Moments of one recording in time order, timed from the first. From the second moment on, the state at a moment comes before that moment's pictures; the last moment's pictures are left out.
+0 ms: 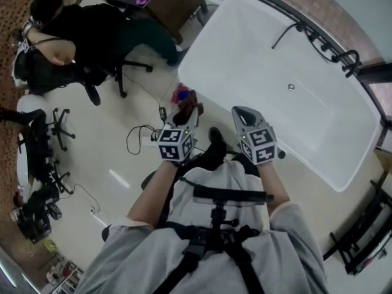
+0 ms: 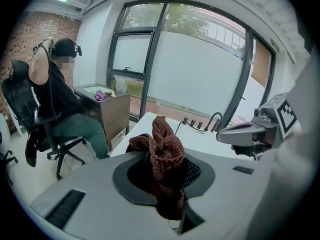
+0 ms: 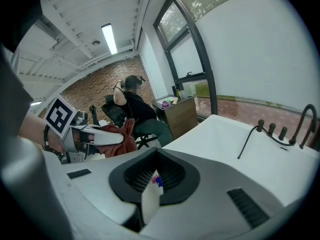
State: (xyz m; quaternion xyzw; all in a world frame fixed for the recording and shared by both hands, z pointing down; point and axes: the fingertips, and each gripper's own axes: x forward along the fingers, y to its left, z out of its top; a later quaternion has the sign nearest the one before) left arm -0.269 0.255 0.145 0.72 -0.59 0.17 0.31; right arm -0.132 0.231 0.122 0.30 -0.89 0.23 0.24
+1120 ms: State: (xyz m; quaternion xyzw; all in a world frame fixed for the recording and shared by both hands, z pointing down) left arm -0.282 0.129 0.258 0.69 -0.58 0.33 0.28; right arm -0.155 0.129 0.219 0.27 -0.89 0.30 0.22
